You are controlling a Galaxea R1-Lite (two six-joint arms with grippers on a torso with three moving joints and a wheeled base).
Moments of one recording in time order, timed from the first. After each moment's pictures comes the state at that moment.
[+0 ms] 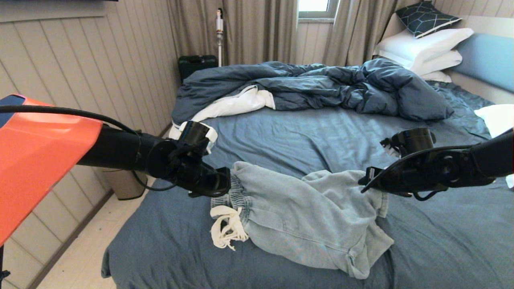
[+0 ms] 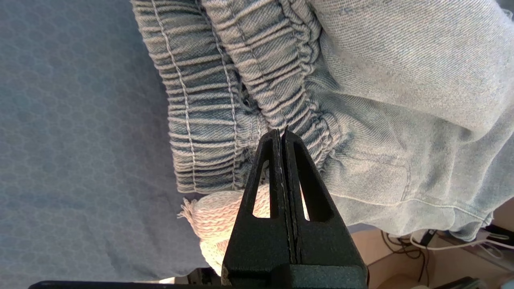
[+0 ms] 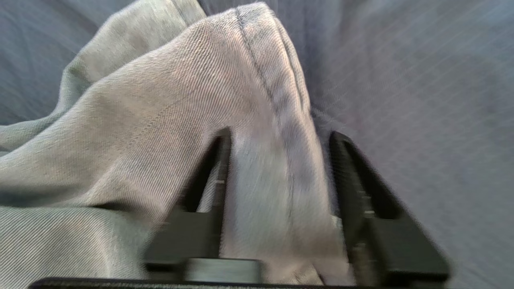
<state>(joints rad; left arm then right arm) -0.51 2.10 -1.43 0.18 -0.16 -0.49 -0.01 1.96 -1.13 -0.09 0.04 0.28</state>
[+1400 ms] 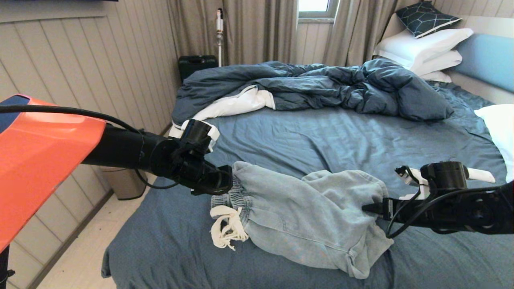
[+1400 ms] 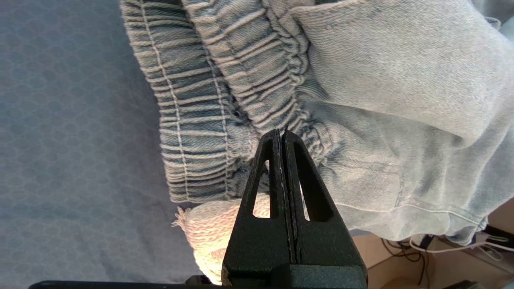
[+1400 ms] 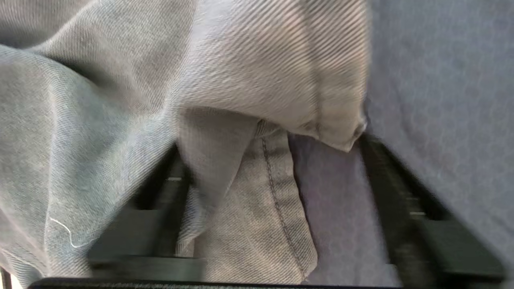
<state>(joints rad) -0.52 2.11 -1.46 0.18 -0.16 -0.50 -0.11 1.89 -0.72 -0.41 0.28 0.10</state>
